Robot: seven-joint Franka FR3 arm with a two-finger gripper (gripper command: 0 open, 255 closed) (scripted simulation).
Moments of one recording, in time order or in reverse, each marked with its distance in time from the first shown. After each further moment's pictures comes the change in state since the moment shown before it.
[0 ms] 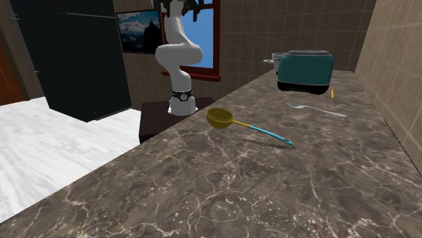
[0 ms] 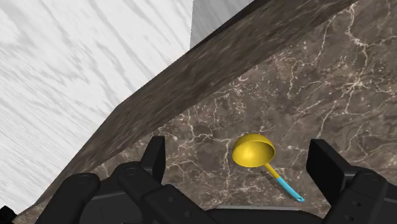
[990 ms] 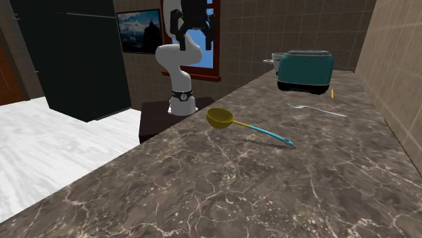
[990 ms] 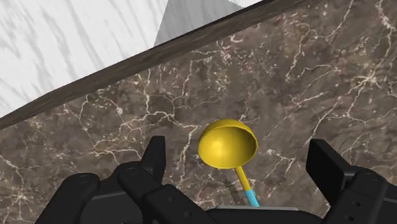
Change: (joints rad) arm 0.103 0.515 -0.112 0.189 0.080 0.175 -0.275
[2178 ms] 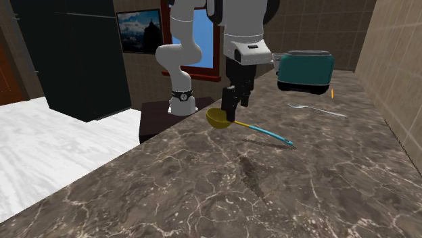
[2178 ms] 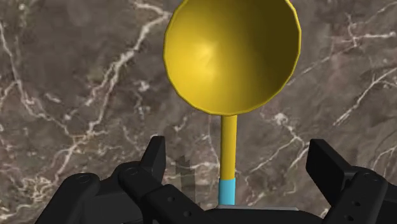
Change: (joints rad) arm 0.043 0.728 0.034 0.523 0.169 -0.040 -0.352
